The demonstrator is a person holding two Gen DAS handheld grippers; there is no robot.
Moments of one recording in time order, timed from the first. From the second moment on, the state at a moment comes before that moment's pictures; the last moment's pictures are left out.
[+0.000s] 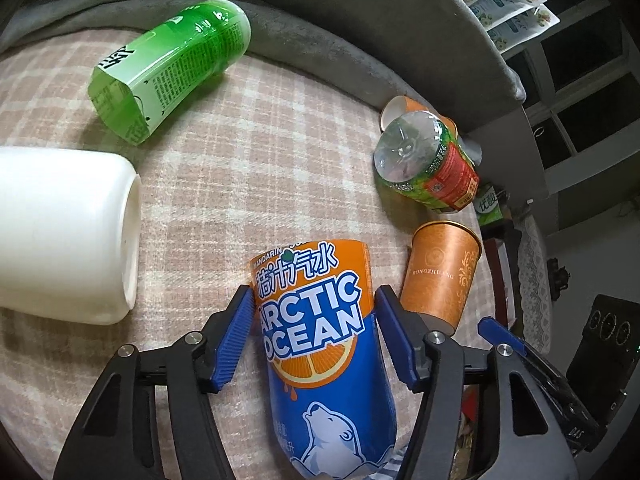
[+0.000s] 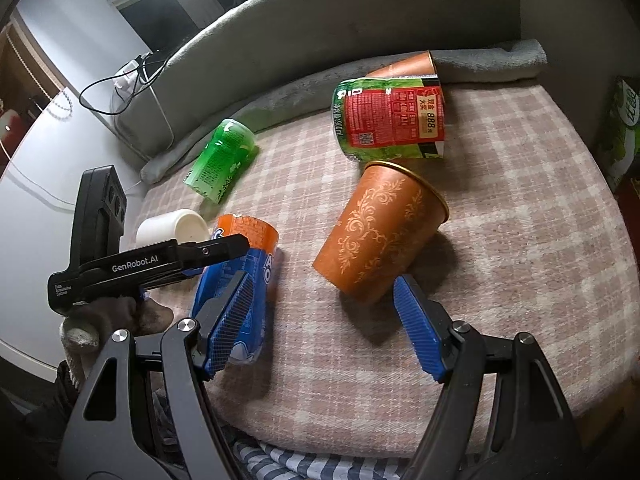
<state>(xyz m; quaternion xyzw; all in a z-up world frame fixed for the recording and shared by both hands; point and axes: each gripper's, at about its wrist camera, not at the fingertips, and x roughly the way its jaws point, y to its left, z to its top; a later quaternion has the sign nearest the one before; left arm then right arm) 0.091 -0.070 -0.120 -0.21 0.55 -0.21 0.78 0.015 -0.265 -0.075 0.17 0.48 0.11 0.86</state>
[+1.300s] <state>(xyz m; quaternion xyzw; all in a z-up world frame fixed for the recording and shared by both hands) 0.057 -0.098 -0.058 -0.04 0.38 -0.18 0.91 0.014 -0.271 -0.070 0.17 0.46 0.10 0.86</state>
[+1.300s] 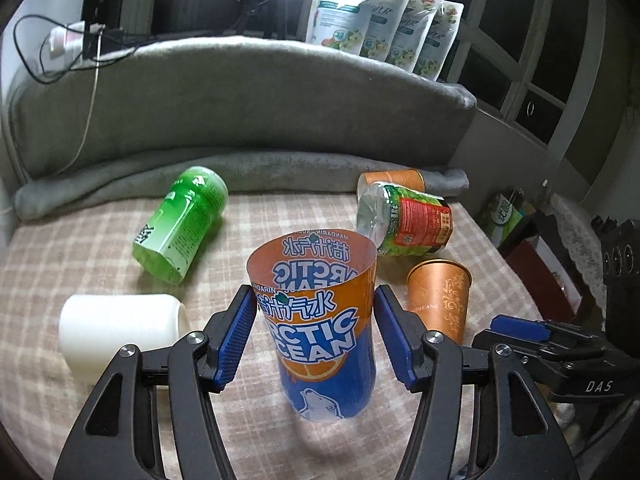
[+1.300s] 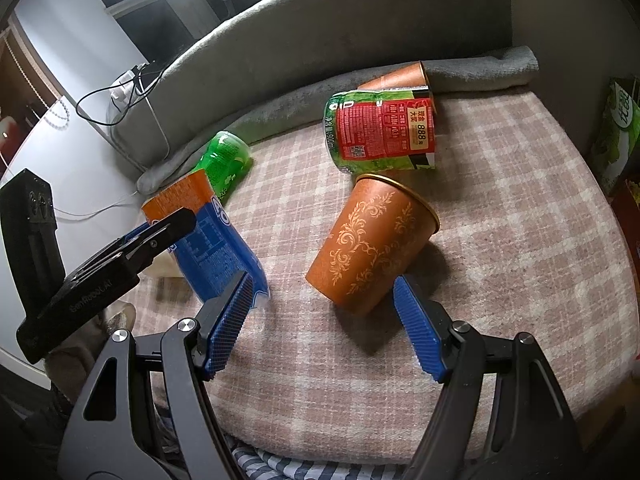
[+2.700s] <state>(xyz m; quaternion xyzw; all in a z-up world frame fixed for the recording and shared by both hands) 0.039 -0.124 -0.059 0.03 0.35 -0.19 0.92 0.007 -0.283 -0.063 0.18 0.44 0.08 0.88</state>
